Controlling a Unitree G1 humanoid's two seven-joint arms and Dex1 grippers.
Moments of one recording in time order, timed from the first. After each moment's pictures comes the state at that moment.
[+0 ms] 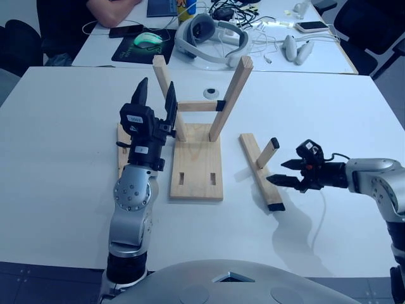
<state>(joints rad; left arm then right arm) 0.03 0.00 -0.19 -0.60 0.05 0.17 -0.02 -0.09 -0.88 -0.03 -0.37 0.50 1.17 0.84</state>
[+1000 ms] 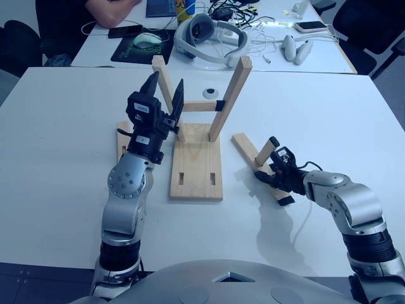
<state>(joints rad) -0.06 0.07 -0.14 -0.57 0.01 0.26 -0.12 -0.07 -0.64 0.10 -0.39 0.35 1.12 0.44</state>
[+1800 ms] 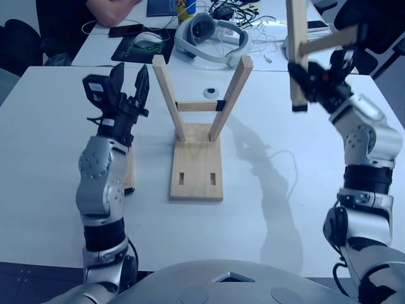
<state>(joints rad) -0.23 0.13 0.16 -0.43 -0.32 0.34 -0.22 -0.62 -0.48 -0.27 0.18 0.49 0.54 0.50</state>
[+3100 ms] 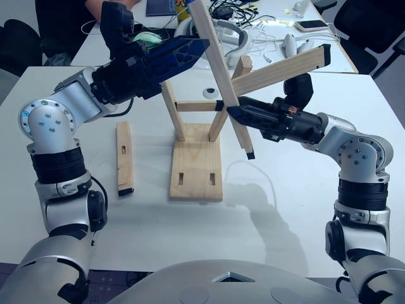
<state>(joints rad) -0.72 0.44 0.23 -0.05 -1.20 1.05 -0.71 -0.46 -0.50 -0.11 -0.14 1.02 0.96 0.97</state>
